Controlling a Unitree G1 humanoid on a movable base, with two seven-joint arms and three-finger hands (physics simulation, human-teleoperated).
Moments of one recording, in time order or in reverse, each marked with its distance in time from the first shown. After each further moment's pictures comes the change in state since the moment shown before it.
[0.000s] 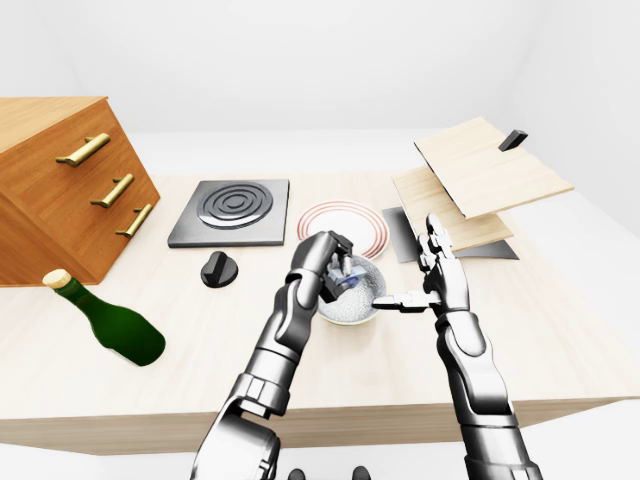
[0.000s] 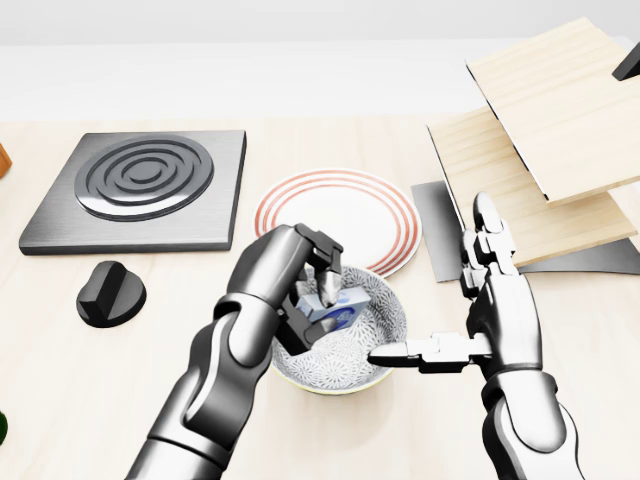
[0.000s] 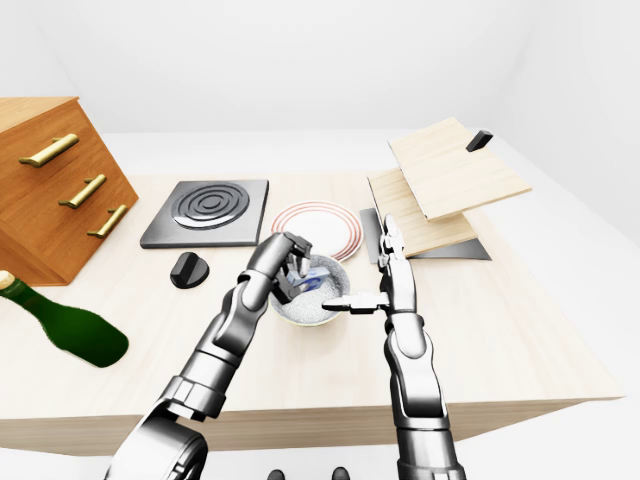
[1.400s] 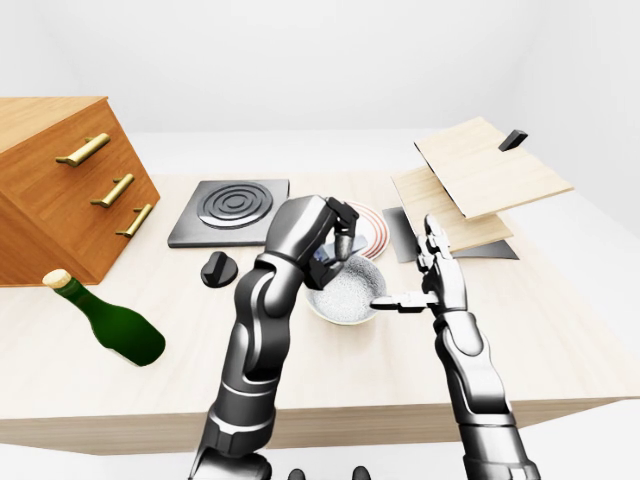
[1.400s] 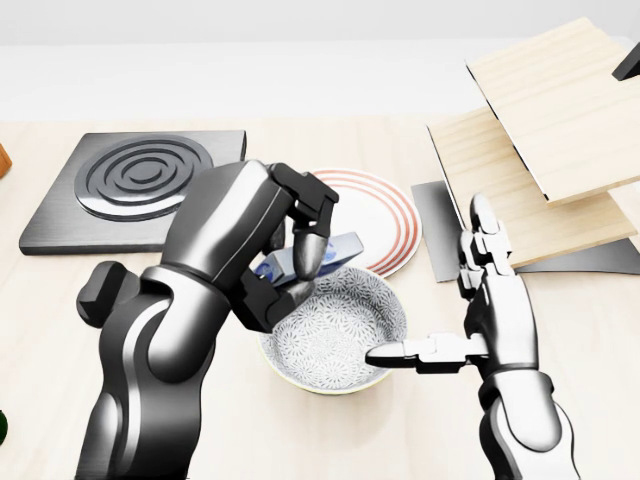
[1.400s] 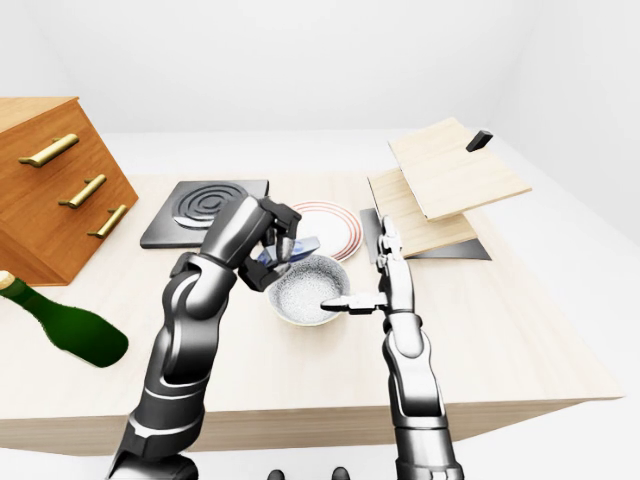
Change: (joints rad) left arm 0.144 0.026 0.000 -0.753 0.211 0.000 -0.356; right arm -0.004 0.003 0.007 0.011 -0.013 0.000 -0.006
